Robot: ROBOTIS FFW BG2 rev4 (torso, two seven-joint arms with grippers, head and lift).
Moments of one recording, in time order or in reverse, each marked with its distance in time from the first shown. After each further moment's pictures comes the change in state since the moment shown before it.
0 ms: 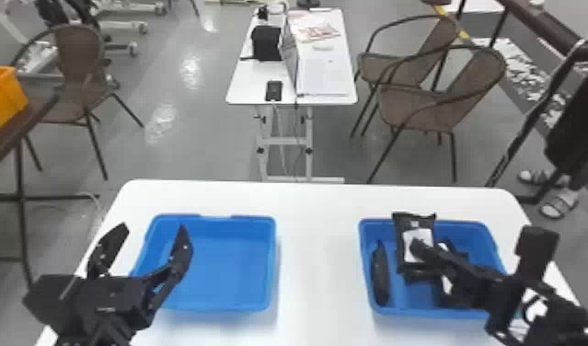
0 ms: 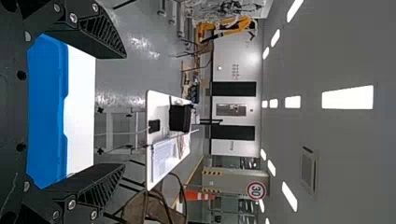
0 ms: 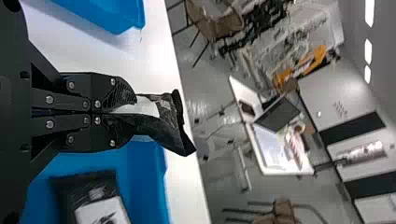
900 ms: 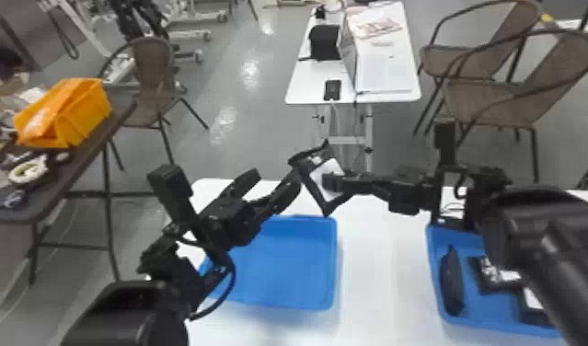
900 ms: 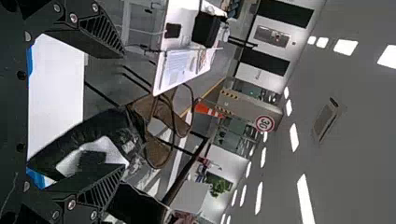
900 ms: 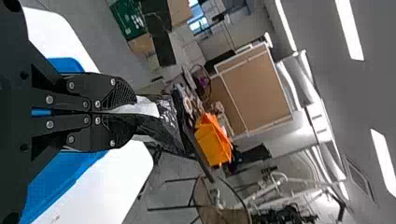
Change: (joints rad) left arm -0.321 0.035 0.022 -0.035 0.303 0.548 -0.261; right arm -0.611 0.018 0.507 0.531 0.005 -0.165 0.481
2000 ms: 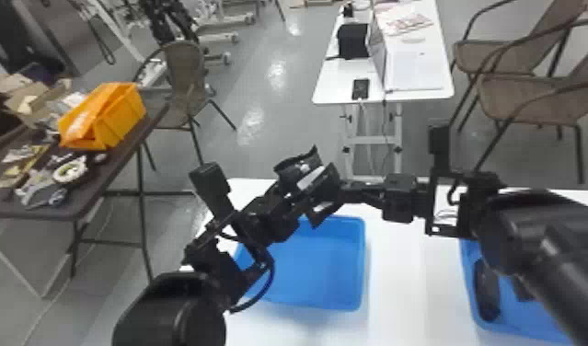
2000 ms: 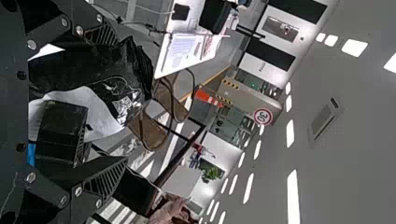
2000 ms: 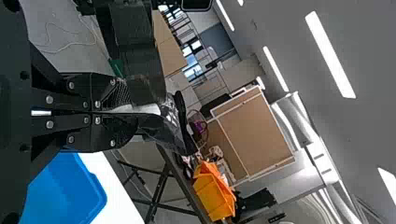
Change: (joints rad) left arm -0.031 0.004 -0.027 0.041 0.094 0.023 0.019; right arm -0.040 0.048 0.119 0.075 -0.120 -0.020 0.041
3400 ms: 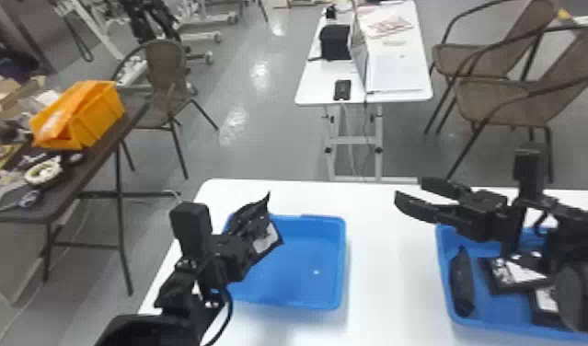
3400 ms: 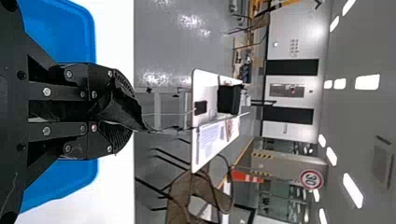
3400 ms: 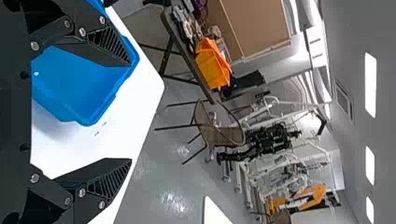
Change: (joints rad) left arm 0.124 -0.035 0.029 0.034 -0.460 -0.127 0.117; right arm 0.297 -0.029 -0.405 -0.321 0.328 0.034 -0.191
